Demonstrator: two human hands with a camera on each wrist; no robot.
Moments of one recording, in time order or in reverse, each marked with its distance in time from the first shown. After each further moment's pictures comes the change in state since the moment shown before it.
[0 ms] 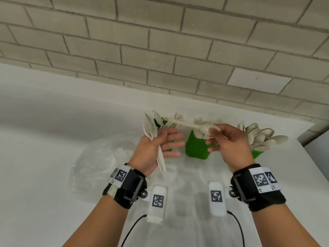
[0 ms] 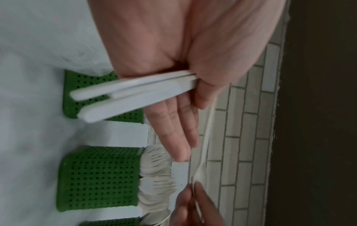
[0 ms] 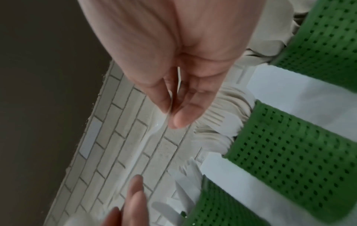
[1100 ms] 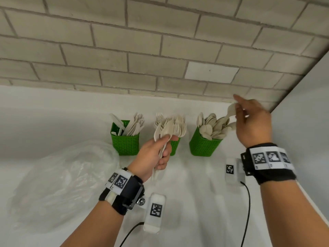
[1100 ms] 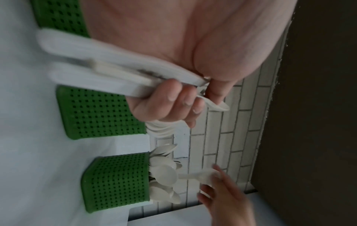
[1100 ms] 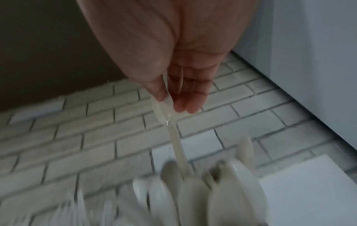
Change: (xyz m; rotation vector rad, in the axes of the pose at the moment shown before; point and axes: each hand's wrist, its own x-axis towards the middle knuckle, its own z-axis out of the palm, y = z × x) left_hand 0.038 -0.052 0.062 0.152 -0.219 -0.172; right_hand 0.029 -0.019 -0.140 -0.902 0.421 -0.539
